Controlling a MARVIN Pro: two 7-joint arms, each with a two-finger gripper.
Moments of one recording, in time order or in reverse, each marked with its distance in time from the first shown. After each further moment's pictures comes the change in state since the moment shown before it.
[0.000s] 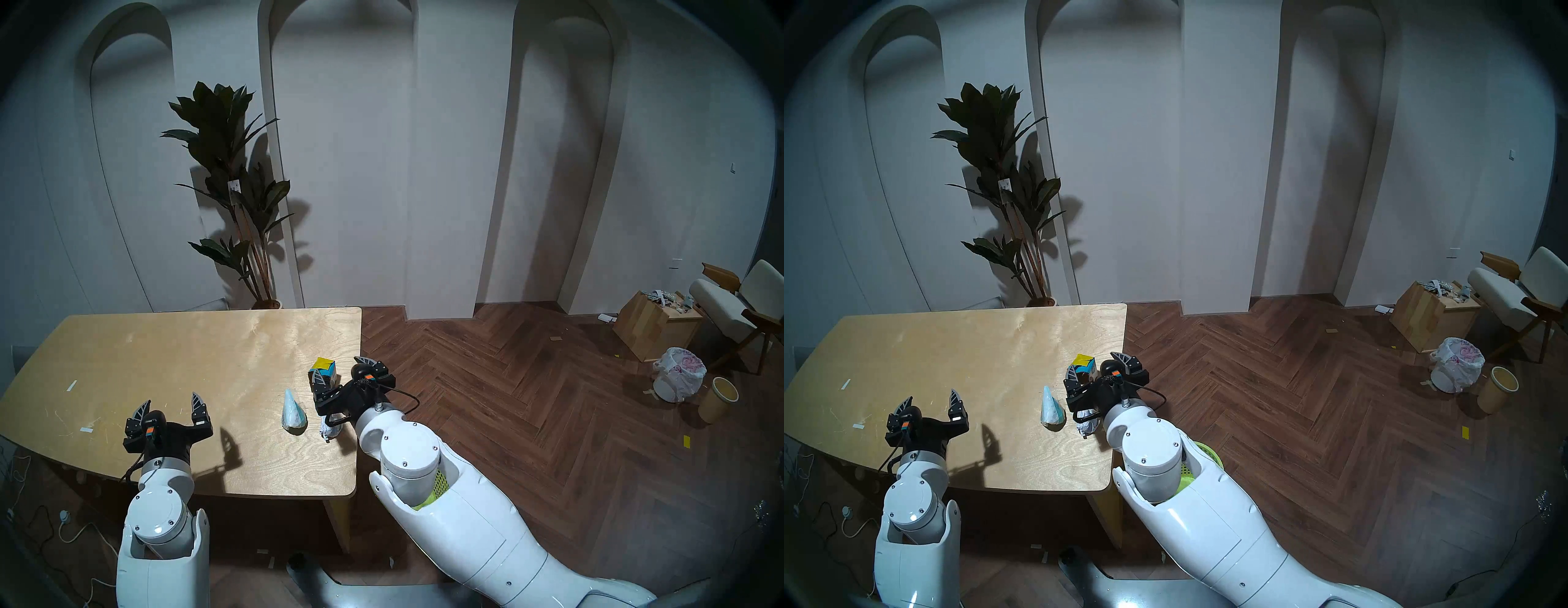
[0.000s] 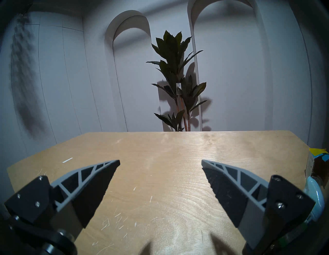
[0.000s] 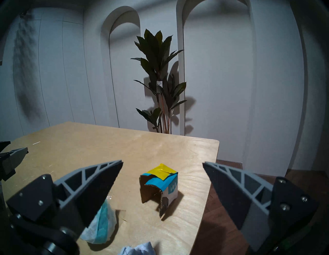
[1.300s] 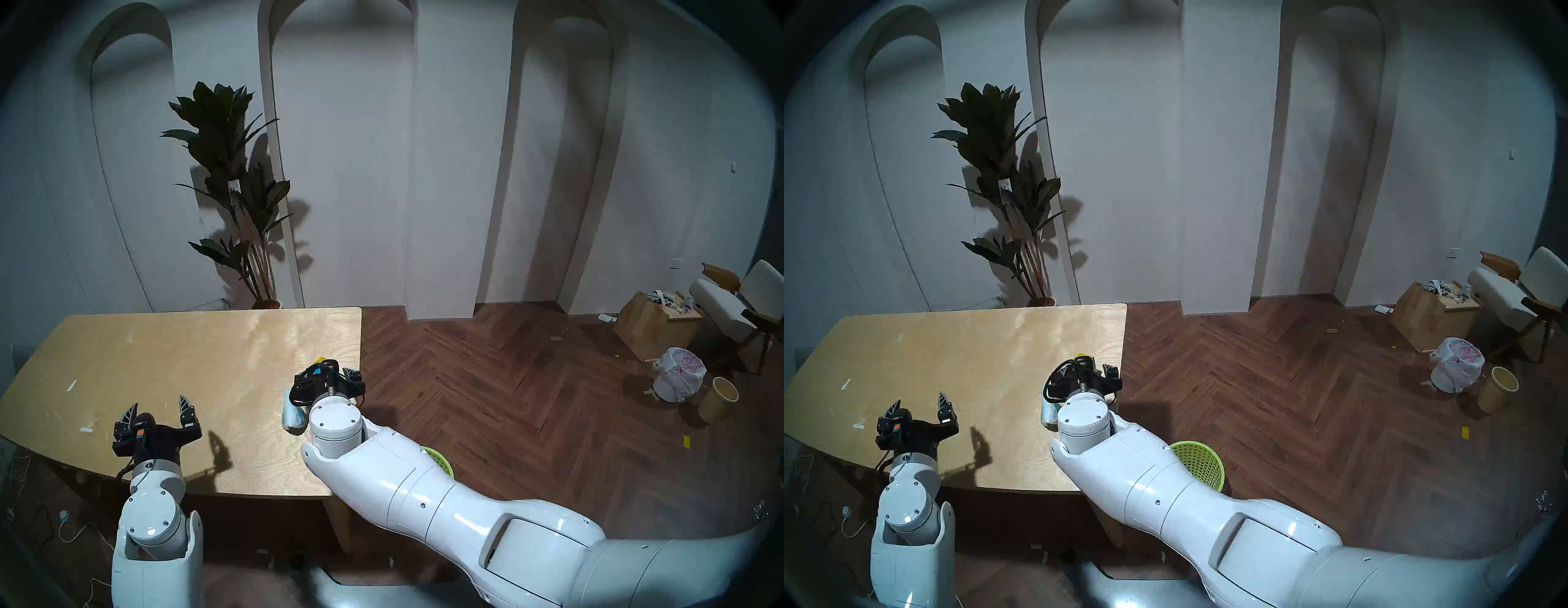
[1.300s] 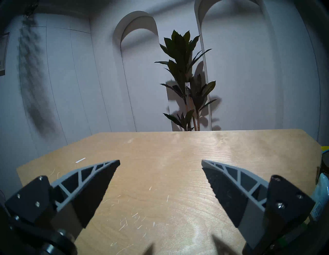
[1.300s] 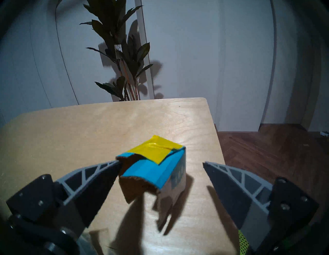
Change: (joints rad) left arm 0.008 0.006 -0.024 -0.001 0.011 0.000 0.039; right arm 0.375 -0.268 -0.245 0.651 0.405 -0.169 -0.394
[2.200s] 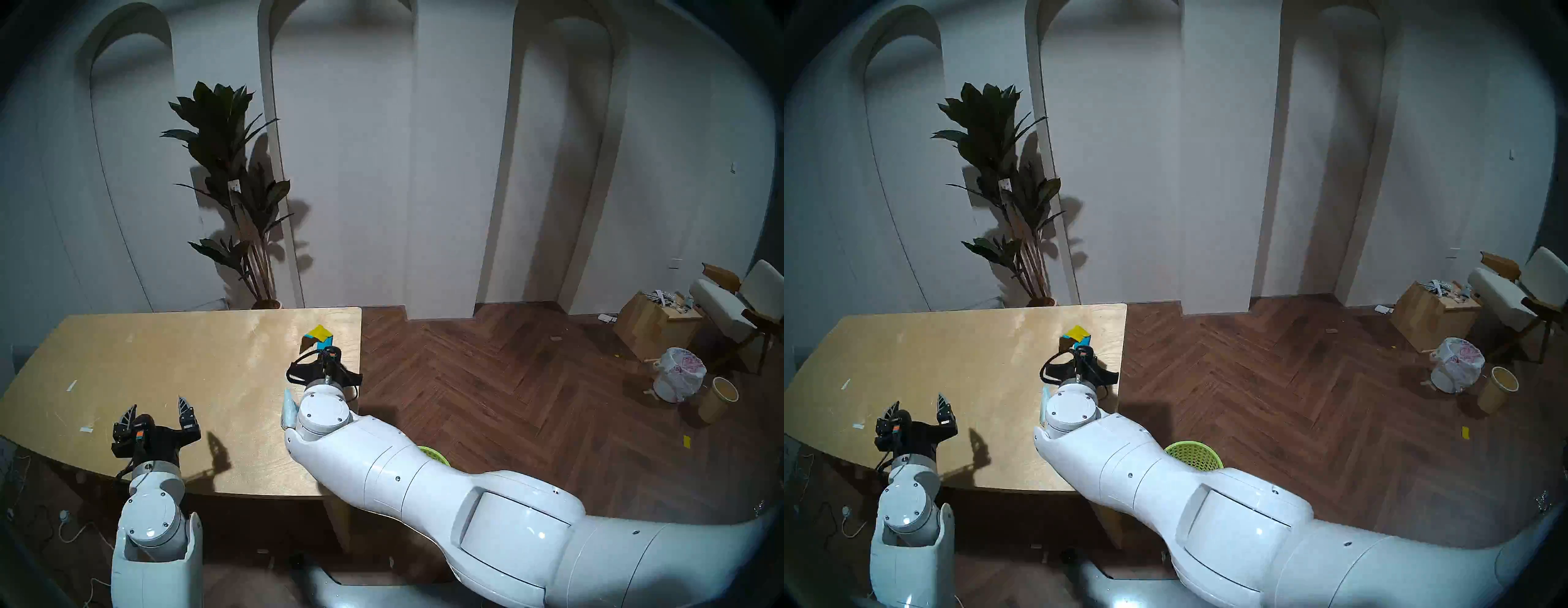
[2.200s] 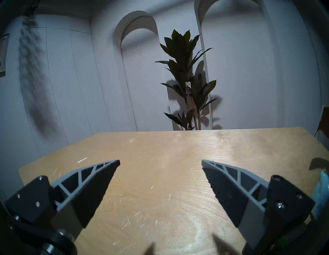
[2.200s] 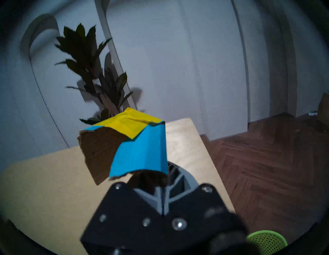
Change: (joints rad) left arm 0.005 0.001 0.000 -0.001 0.004 0.000 0.000; right arm 0.101 -0.060 -0.031 0.112 0.134 -0.329 -0.107
